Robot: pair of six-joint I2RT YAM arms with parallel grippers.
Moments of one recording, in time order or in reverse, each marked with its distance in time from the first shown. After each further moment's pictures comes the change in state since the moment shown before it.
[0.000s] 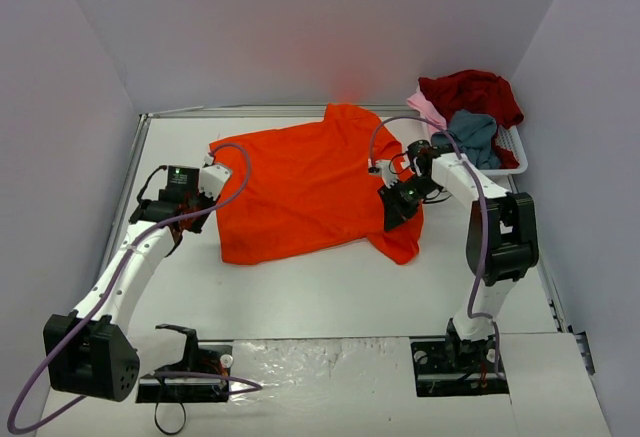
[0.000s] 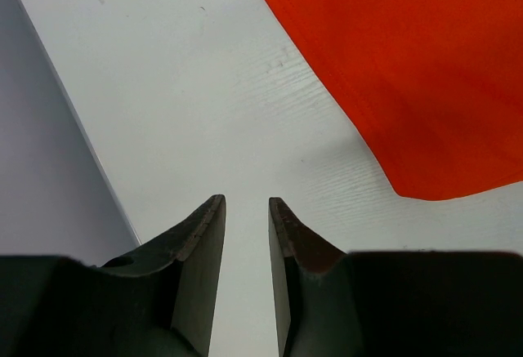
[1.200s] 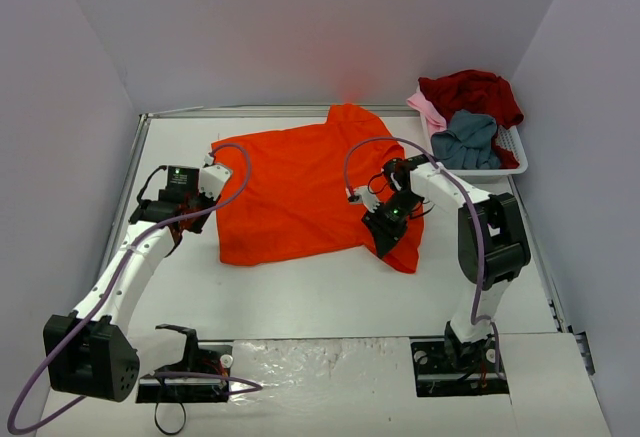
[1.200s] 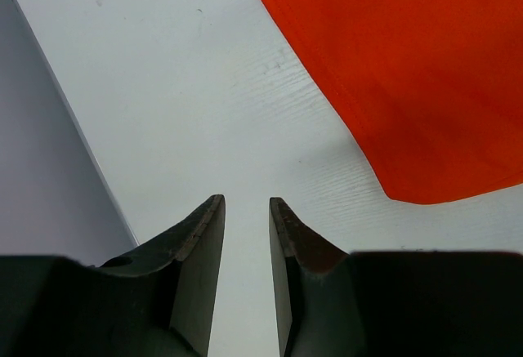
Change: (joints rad) left arm 0.000 -0.001 0.000 0.000 0.009 0.000; right arm 0.154 -0.010 -0.064 -0.119 0.058 -0.080
